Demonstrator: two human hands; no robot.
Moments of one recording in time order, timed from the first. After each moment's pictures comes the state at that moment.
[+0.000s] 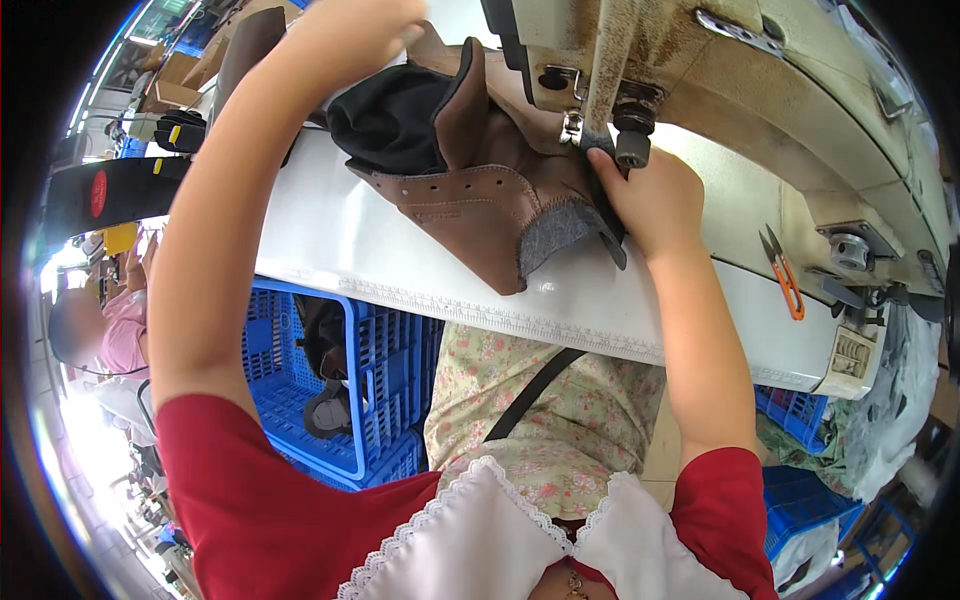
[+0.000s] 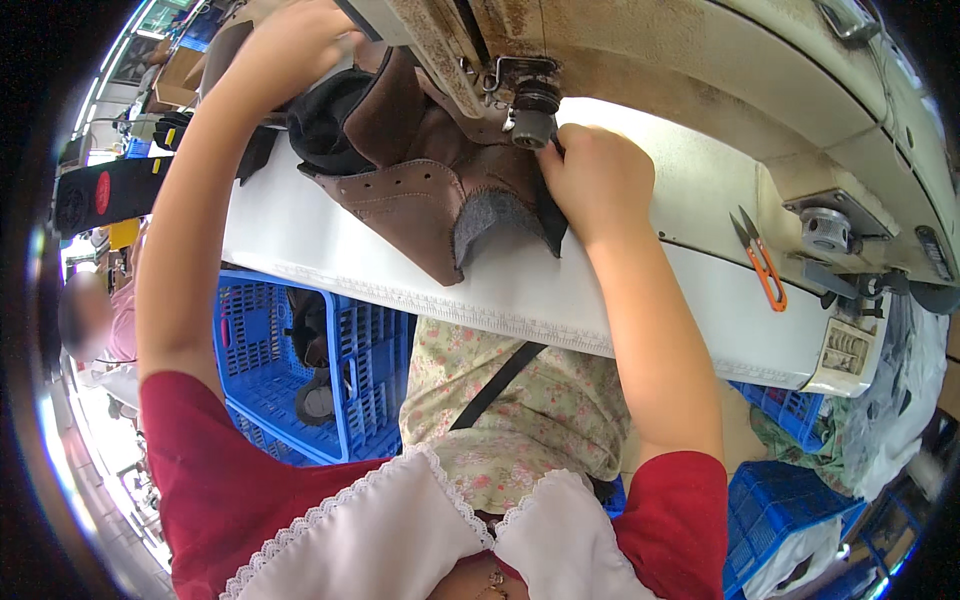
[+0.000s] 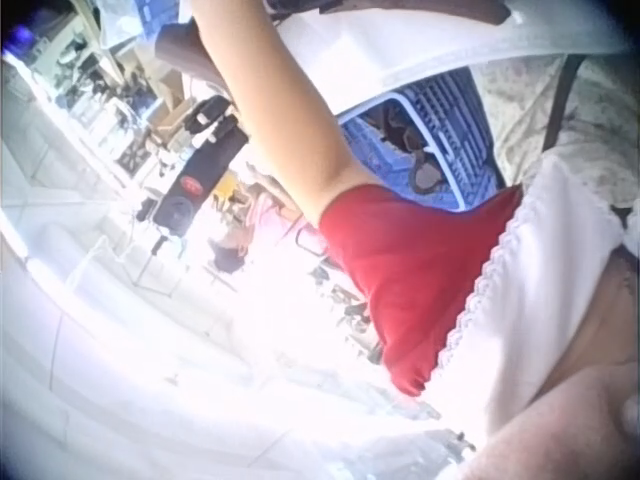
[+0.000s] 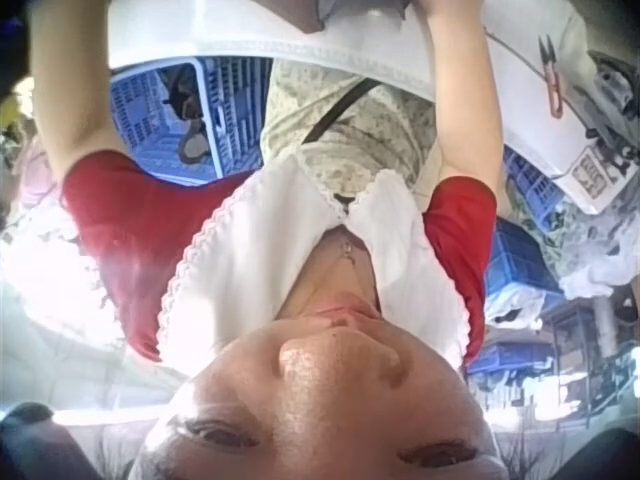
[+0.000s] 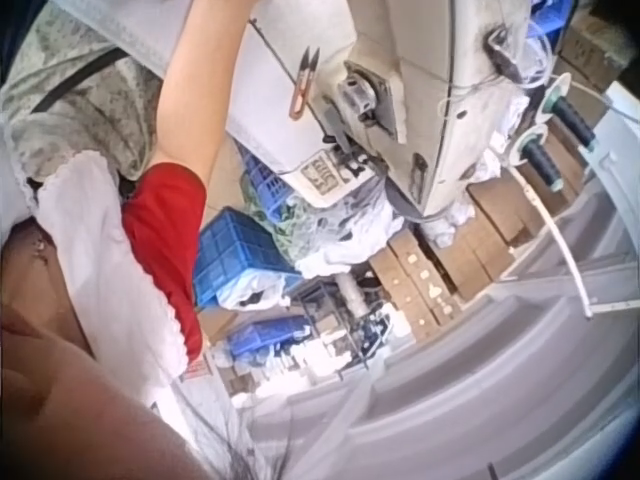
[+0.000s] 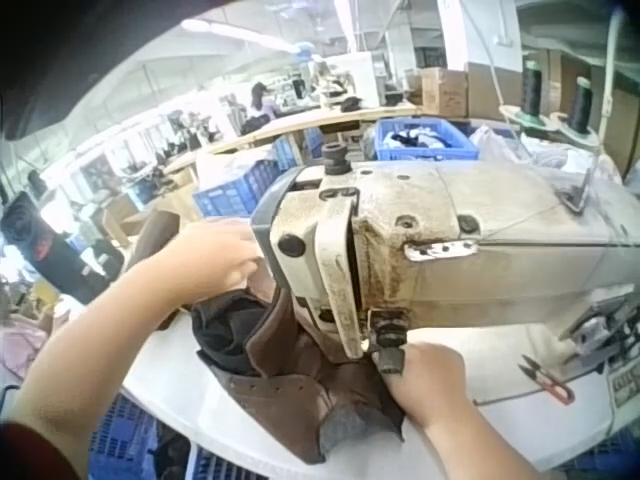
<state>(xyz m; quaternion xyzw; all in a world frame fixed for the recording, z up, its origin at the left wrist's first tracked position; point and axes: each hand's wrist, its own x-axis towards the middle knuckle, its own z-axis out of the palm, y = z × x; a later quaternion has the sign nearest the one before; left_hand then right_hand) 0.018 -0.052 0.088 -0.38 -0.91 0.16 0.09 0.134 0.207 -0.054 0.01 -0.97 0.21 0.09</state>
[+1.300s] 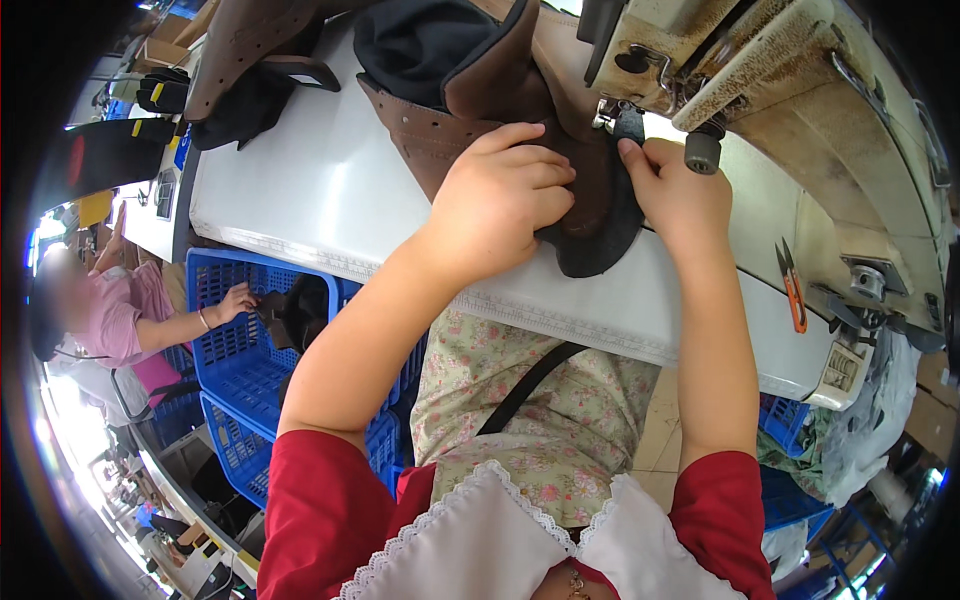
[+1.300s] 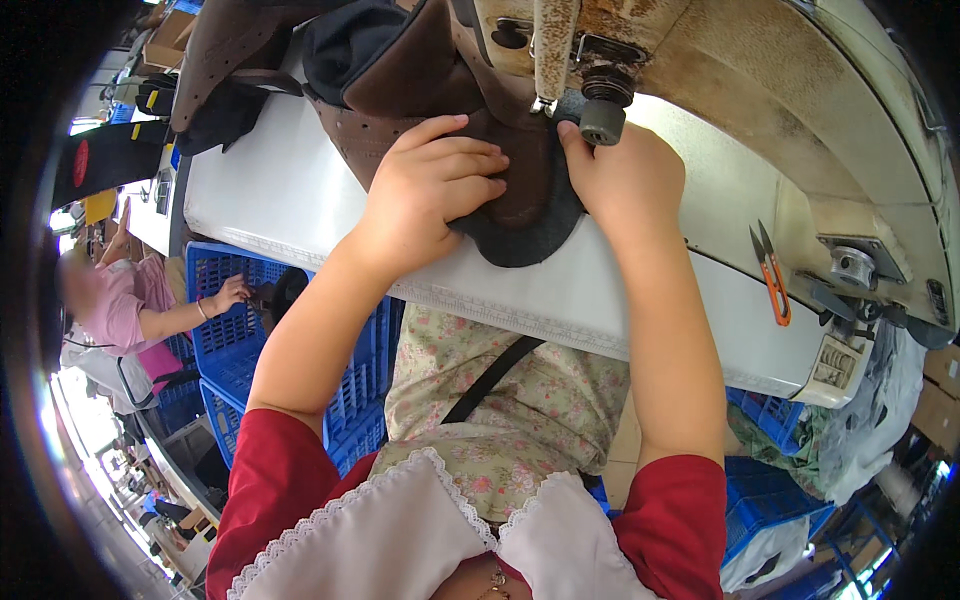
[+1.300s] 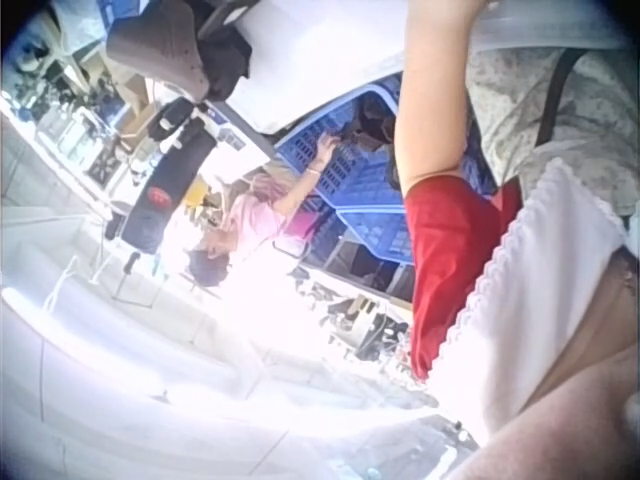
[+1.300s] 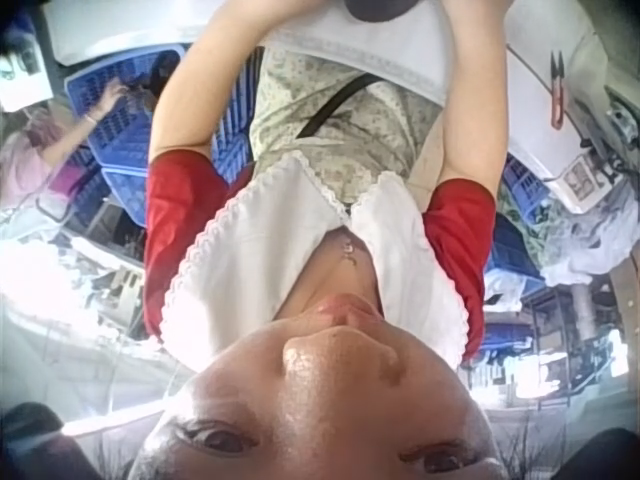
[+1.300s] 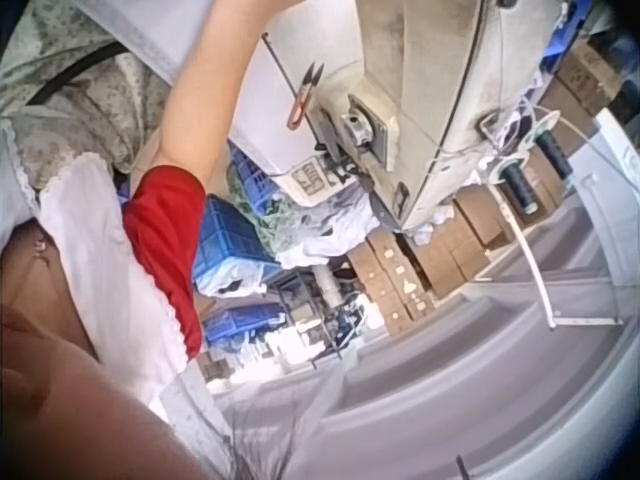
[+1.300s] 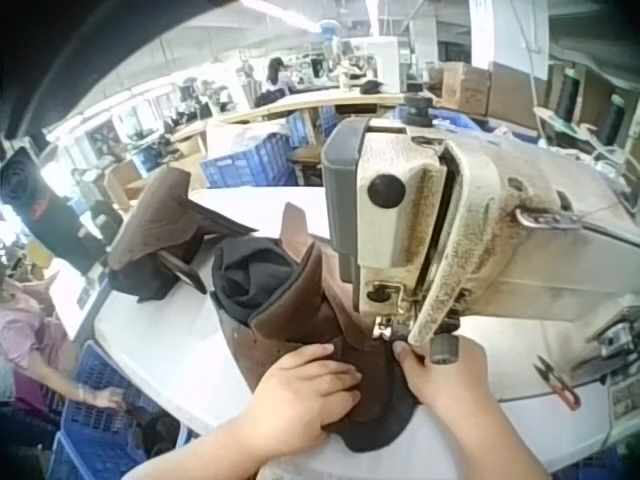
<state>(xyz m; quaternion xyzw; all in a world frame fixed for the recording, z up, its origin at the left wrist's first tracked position) 0.141 -0.014 -0.053 -0.43 -0.86 -0.24 0.15 0.125 0.205 -0.069 0.00 -0.99 0.15 0.06</state>
